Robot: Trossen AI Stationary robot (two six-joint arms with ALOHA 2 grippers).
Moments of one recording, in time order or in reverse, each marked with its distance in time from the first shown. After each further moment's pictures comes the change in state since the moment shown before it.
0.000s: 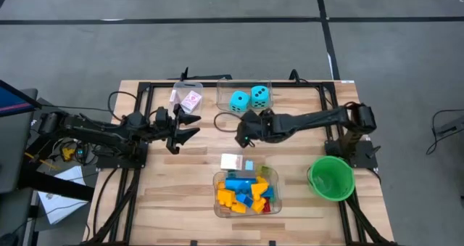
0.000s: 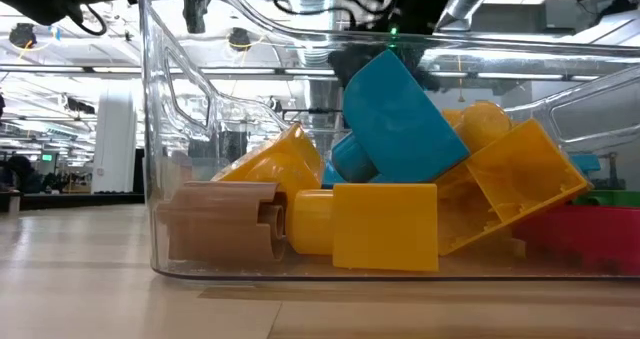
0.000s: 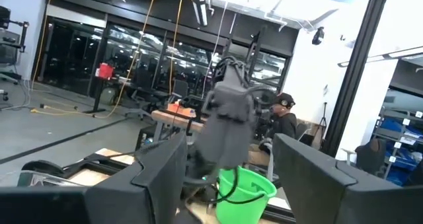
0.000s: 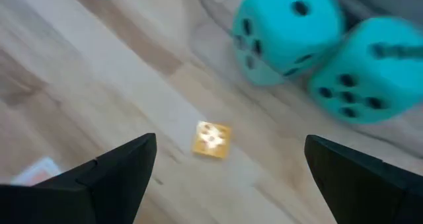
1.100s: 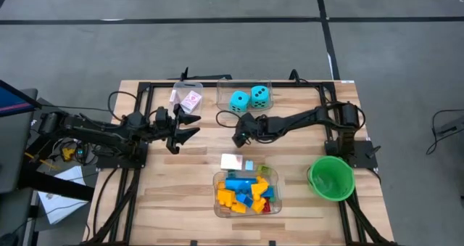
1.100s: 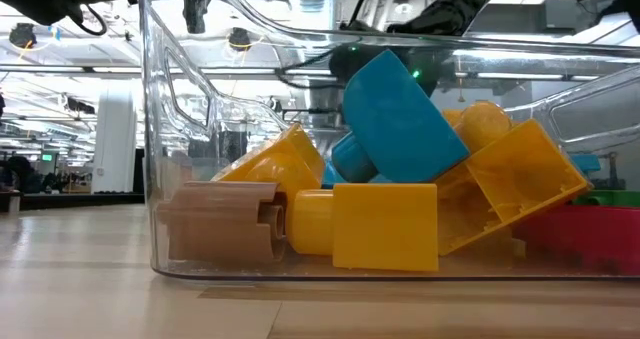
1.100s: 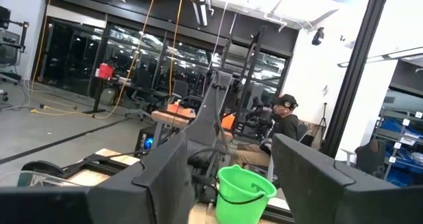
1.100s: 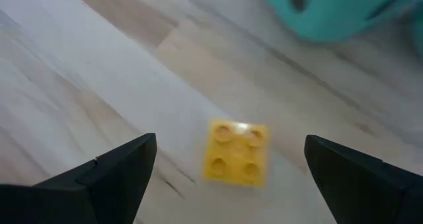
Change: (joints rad) left arm 0.000 0.000 0.000 0.002 0.001 -0.001; right arm -0.115 0.157 -0.201 0.426 -0.162 0.022
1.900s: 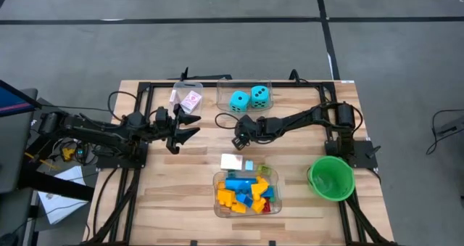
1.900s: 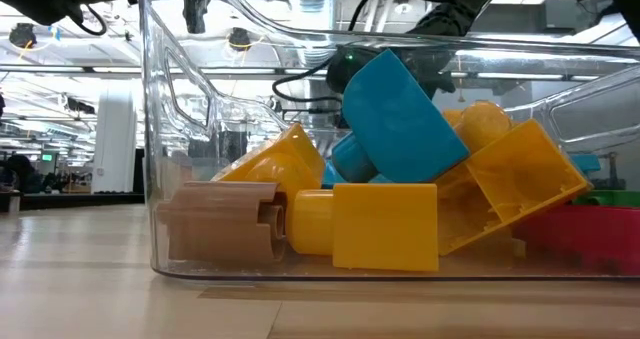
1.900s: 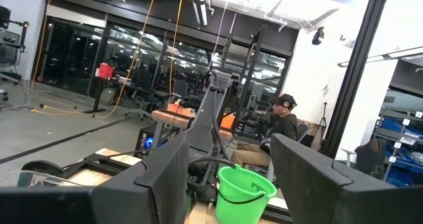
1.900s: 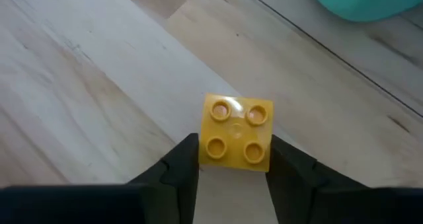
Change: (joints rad) left arm 0.000 0.000 0.000 -0.002 0.000 0.000; right arm -0.010 0.036 0.000 0.021 -0.067 -0.047
